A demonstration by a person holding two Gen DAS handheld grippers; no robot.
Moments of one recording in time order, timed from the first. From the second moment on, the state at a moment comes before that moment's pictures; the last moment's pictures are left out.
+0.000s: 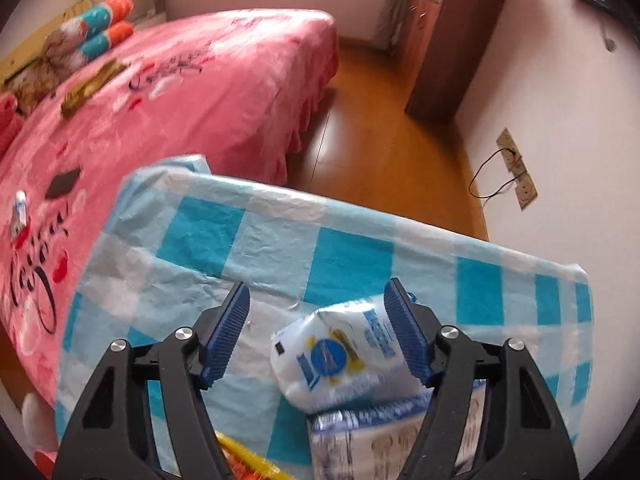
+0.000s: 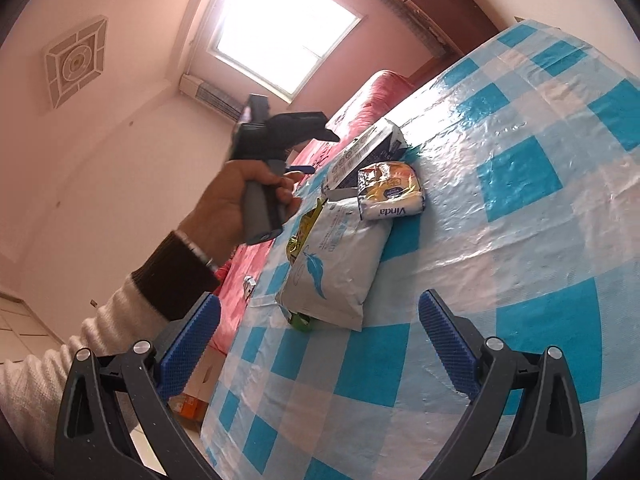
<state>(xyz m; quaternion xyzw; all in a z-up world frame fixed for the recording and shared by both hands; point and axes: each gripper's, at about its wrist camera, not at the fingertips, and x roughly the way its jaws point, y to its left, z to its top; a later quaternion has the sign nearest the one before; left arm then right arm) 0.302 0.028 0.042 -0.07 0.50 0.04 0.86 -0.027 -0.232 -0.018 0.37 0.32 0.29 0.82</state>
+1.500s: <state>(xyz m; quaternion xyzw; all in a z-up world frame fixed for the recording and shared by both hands) 0.024 0.075 0.054 -0.08 0.48 -0.07 0.87 -0.028 -0.262 -0.019 0.24 0.37 0.14 0.89</state>
